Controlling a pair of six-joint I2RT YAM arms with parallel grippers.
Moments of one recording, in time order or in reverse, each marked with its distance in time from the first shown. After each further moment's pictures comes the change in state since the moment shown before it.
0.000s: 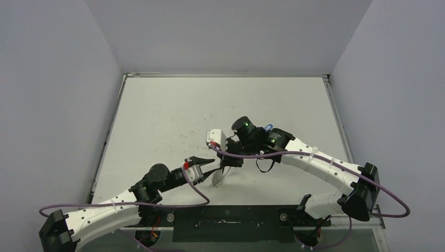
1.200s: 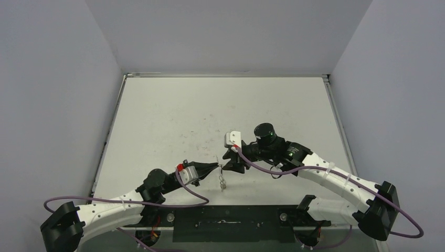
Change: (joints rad) left arm 0.001 0.115 -0.116 0.366 0.018 -0.084; right arm -0.086 -0.235 -0.296 0.336 -0.167 0.013
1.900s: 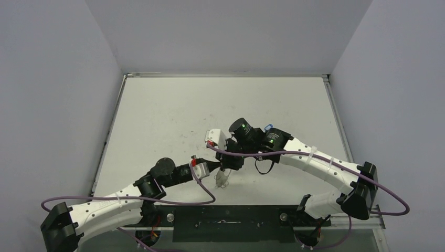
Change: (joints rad) left arm 0.000 0.023 0.221 -0.415 0.054 0.121; right arm 0.130 0.272 0.372 -0.463 0.293 0.059
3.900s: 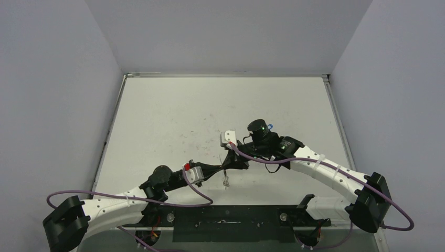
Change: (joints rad) left arm 0.000 0.075 -0.180 0.412 0.026 -0.108; right arm -0.156 -0.149 -0.322 0.398 -0.409 -0.087
